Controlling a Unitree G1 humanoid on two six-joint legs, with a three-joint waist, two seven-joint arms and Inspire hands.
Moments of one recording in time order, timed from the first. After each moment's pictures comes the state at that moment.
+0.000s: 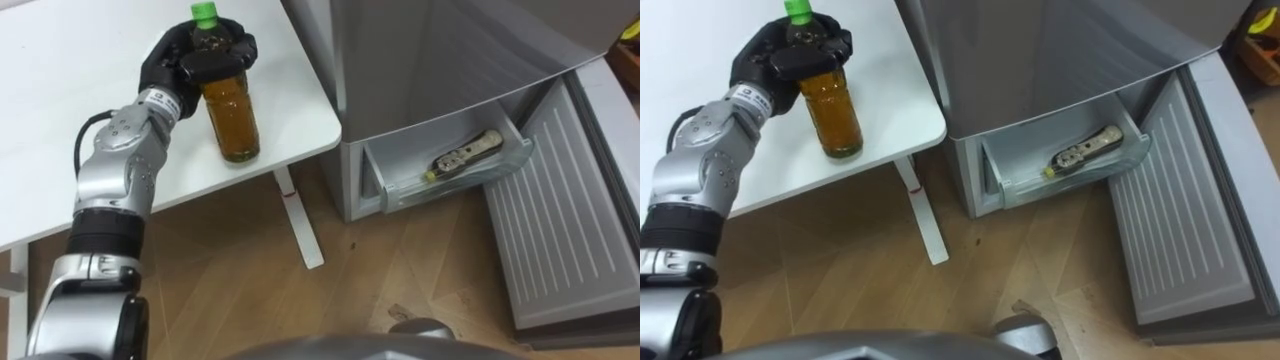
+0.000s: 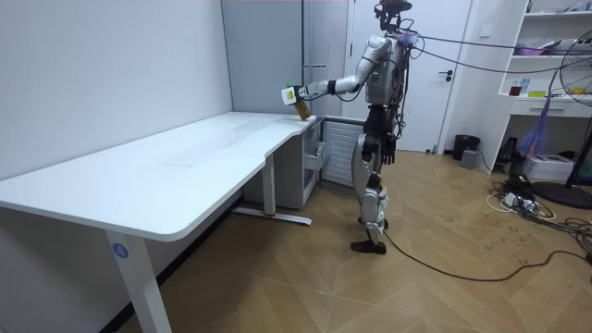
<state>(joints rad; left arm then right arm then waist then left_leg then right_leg) -0.33 0.31 0.07 0.40 -0.36 0.23 -0.16 0.14 -0.26 -0.15 1.26 -0.16 0.22 0.15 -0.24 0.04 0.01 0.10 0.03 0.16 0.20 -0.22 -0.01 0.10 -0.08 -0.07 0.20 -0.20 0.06</state>
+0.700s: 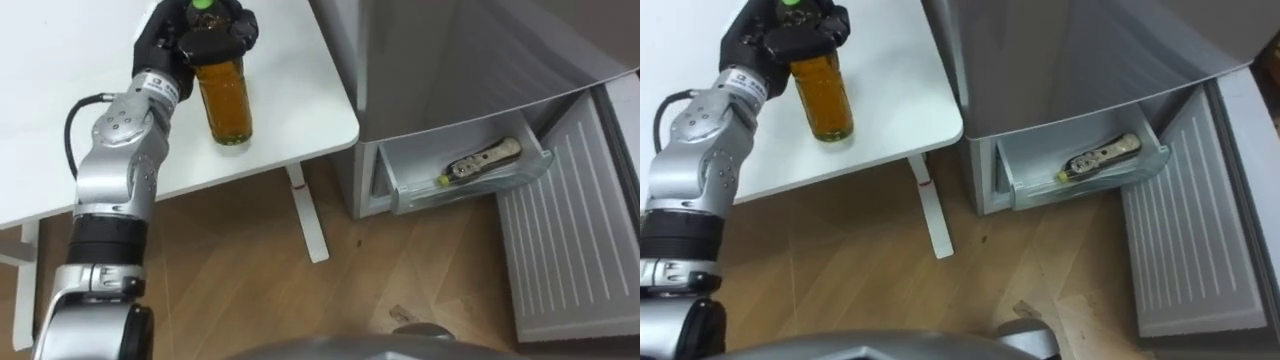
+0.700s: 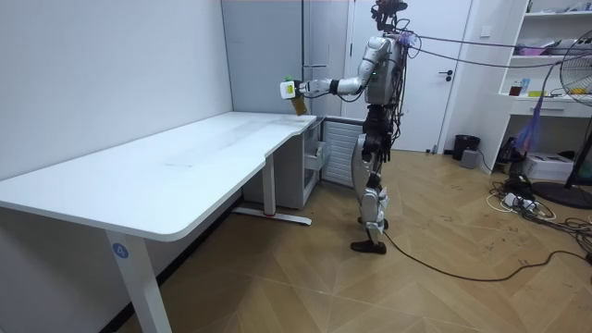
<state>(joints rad) -0.29 0.27 0.07 0.17 -0.29 0.23 -0.09 0.10 -0.26 -0.14 1.27 -0.16 0.22 0.12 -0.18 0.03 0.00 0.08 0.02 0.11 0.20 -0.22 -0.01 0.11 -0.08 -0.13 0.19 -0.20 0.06</state>
